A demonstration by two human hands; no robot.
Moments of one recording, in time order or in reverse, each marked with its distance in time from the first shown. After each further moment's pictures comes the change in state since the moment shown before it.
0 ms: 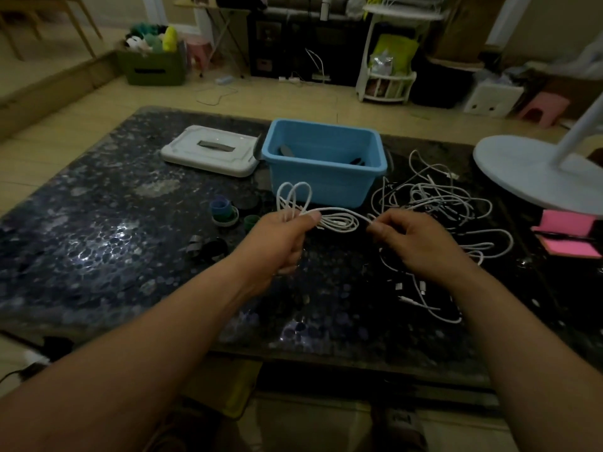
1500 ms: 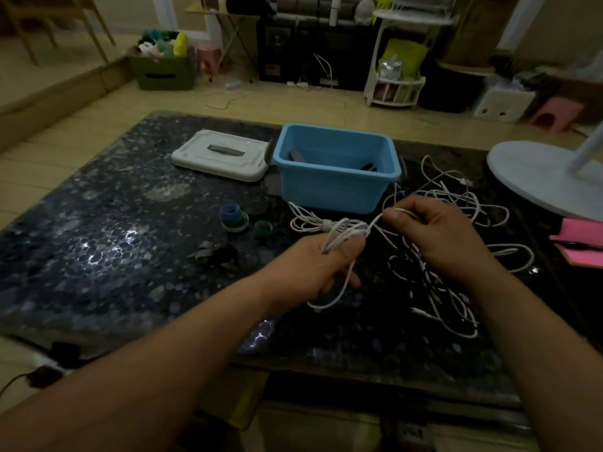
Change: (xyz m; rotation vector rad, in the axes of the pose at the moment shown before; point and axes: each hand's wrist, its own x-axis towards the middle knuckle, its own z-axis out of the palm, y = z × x) left_hand -0.015 0.002 0.018 0.373 -0.180 0.100; right_hand 0.003 -0.016 -0.007 0.192 0.094 -0.072
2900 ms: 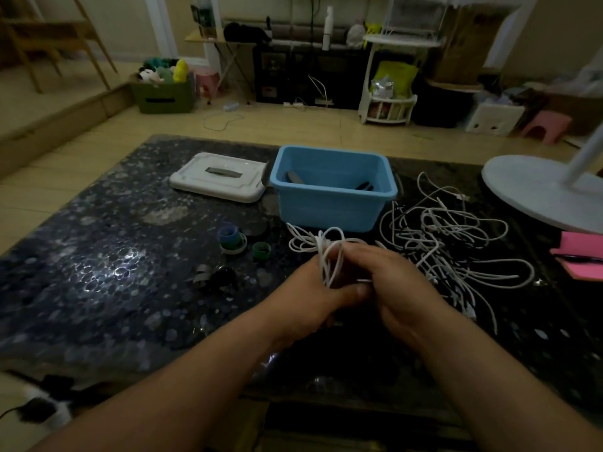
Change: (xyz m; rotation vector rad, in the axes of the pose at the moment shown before) left_hand 0.007 -0.013 0.009 -0.165 -0.023 0.120; right_hand -0.022 -0.035 0.072 0.745 -0.110 0.412
